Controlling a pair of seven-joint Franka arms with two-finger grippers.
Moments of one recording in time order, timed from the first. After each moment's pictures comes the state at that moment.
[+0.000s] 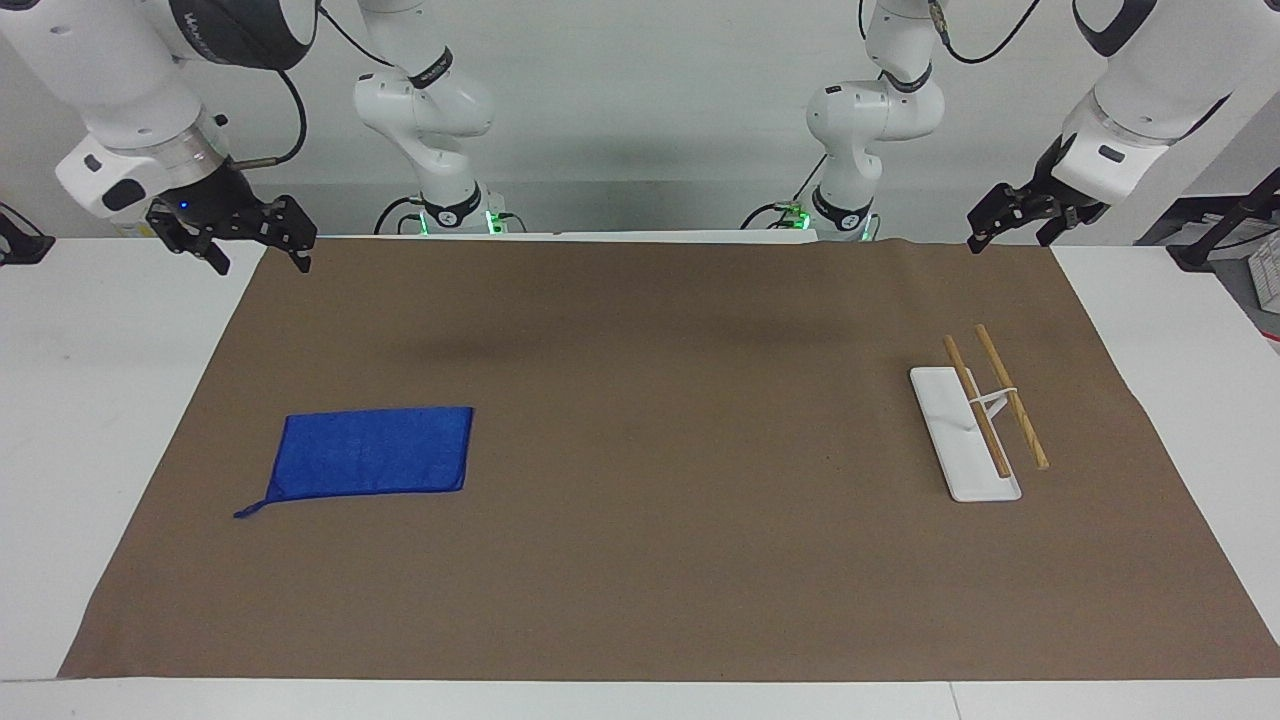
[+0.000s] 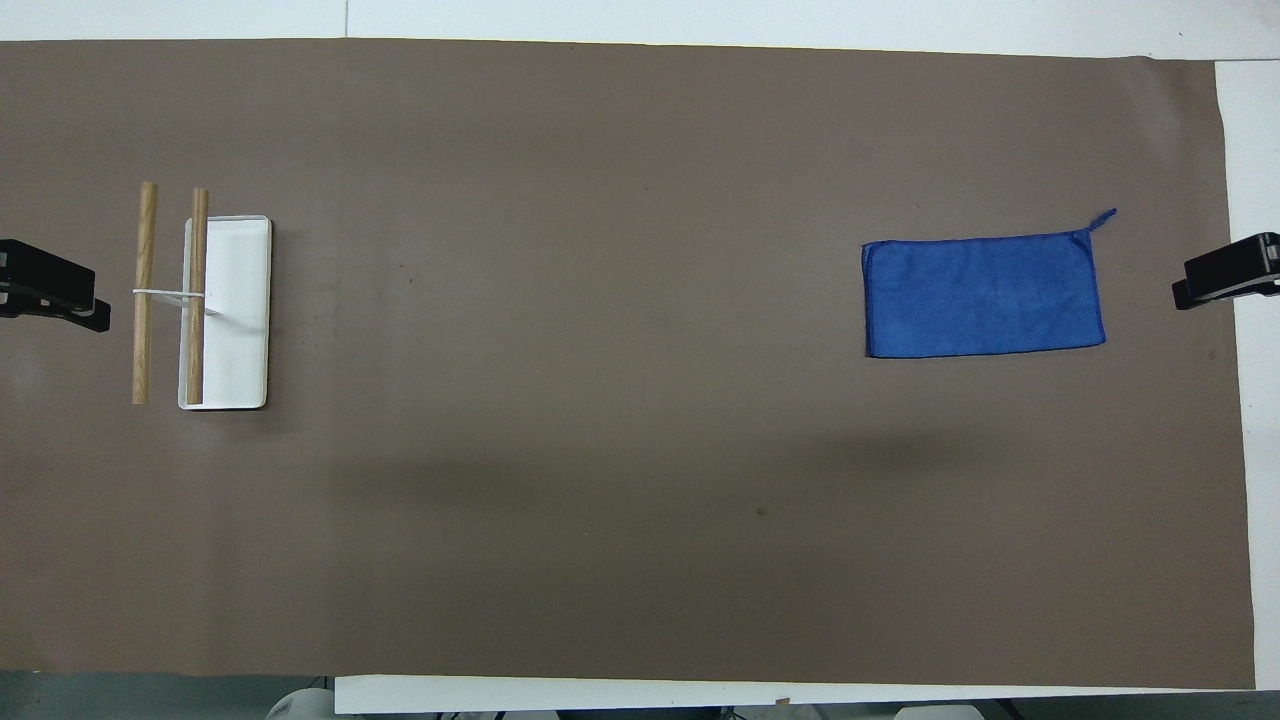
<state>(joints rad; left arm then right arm) -0.03 -0.04 -0.07 -1.55 -0.03 1.36 -0.13 -0.12 0.00 0.01 -1.56 -0.03 1.47 -0.14</state>
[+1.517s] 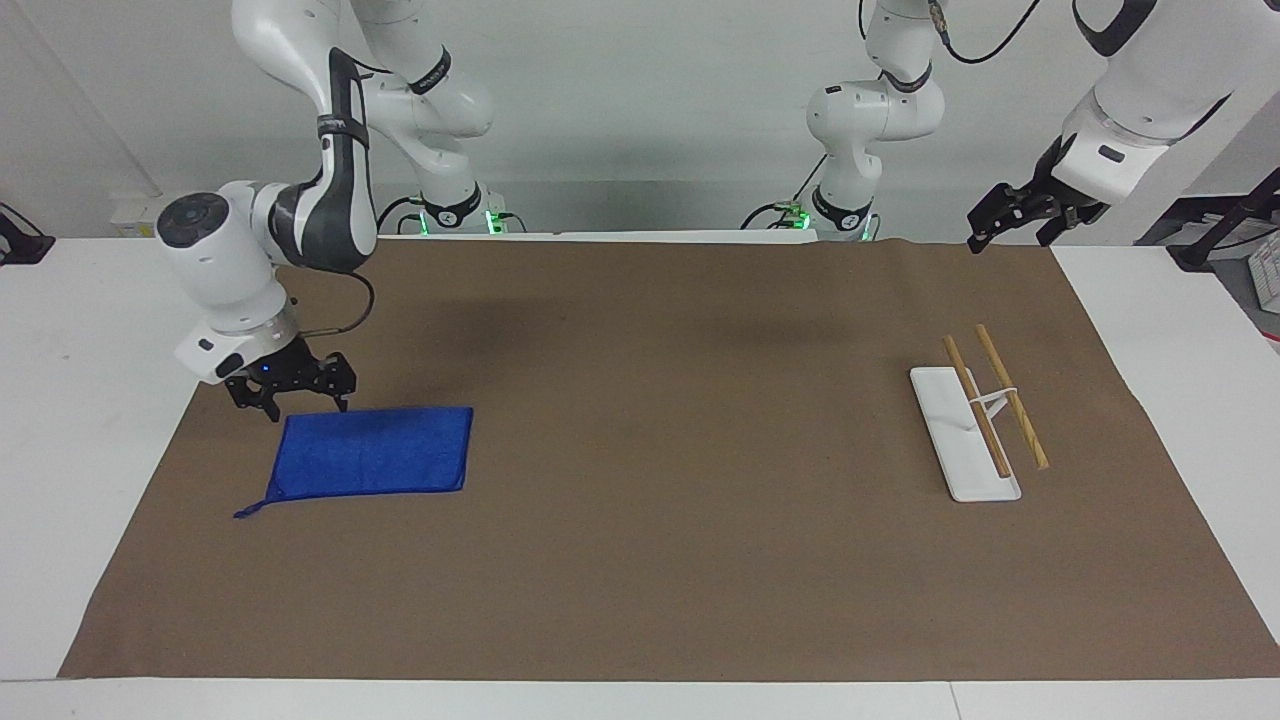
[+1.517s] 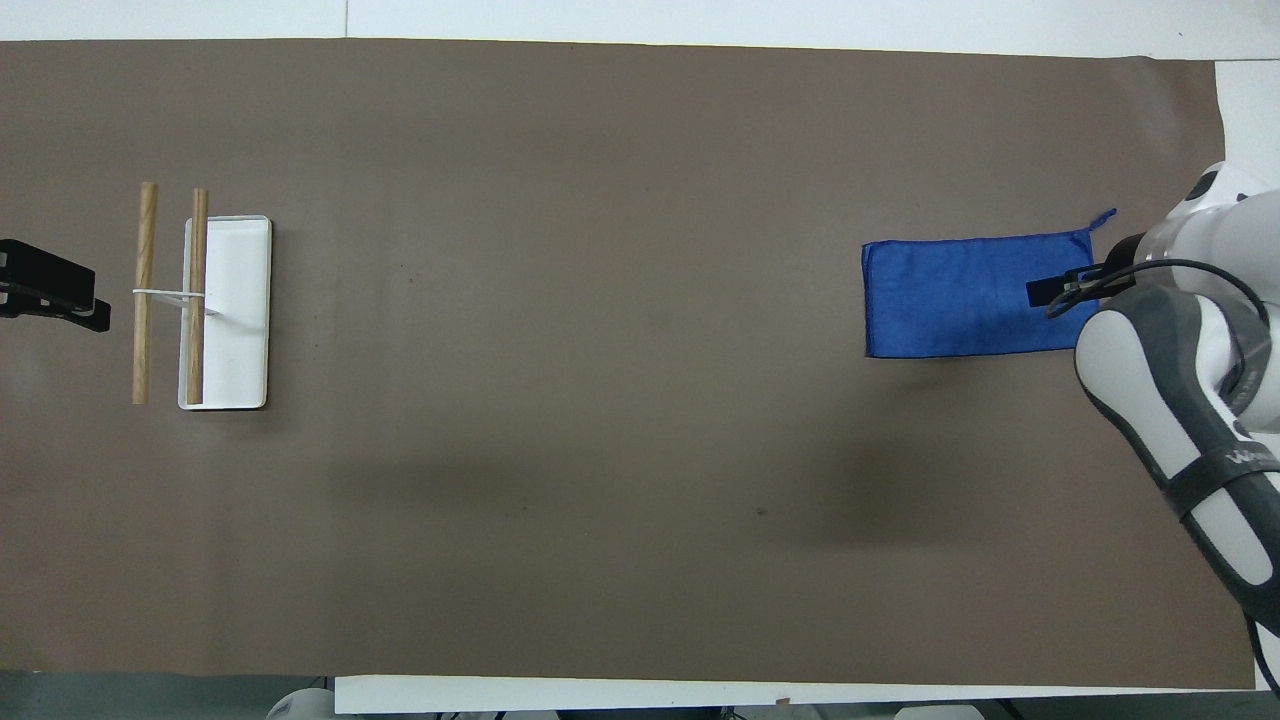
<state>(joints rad) -0.03 -0.04 -0.07 -1.55 -0.03 1.36 -0.13 -0.14 0.14 -0.02 -2.14 -0.03 2.41 -0.32</state>
